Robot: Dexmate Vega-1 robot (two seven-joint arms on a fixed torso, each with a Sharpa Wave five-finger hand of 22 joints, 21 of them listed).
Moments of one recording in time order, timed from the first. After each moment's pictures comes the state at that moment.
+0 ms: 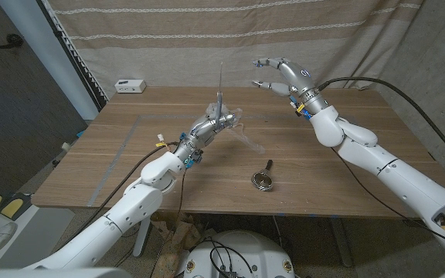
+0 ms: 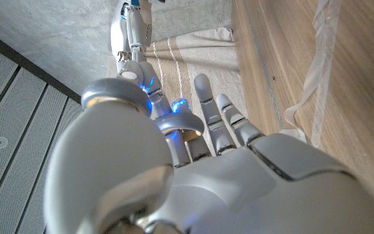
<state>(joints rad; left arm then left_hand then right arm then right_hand) 1.06 0.59 0.45 -1.76 -0.77 -0.24 -0.15 1.04 0.02 0.37 -0.16 0.18 1.12 -0.07 0.60 0.31 0.62 -0.14 1.46 1.24 0.51 -0.05 0.89 1.21 0.29 -0.03 0.33 0.32 -0.69 -0.70 -0.53 -1.59 -0.55 0.35 -0.48 0.90 0.09 -0.14 0.04 0.47 0.42 -0.14 0.36 0.19 0.56 -0.16 0.30 0.21 0.50 -0.05 0.20 0.22 0.27 0.02 0.51 0.17</state>
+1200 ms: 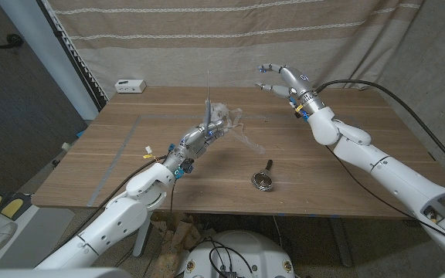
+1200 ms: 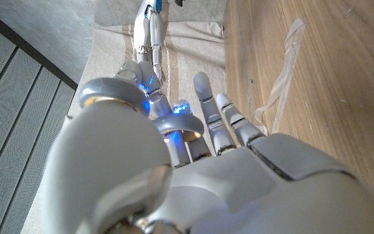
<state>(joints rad) 1.23 0.69 0.35 -1.97 -0.91 -0.12 -0.03 1.03 -0.02 0.39 -0.16 0.18 1.15 -0.06 0.59 0.31 0.62 -0.14 1.55 1.24 0.55 -0.05 0.91 1.21 0.30 -0.02 0.34 0.33 -0.63 -0.66 -0.58 -1.46 -0.48 0.31 -0.45 0.90 0.09 -0.14 0.03 0.48 0.42 -0.14 0.35 0.19 0.56 -0.16 0.30 0.21 0.49 -0.05 0.20 0.21 0.27 0.02 0.50 0.17</state>
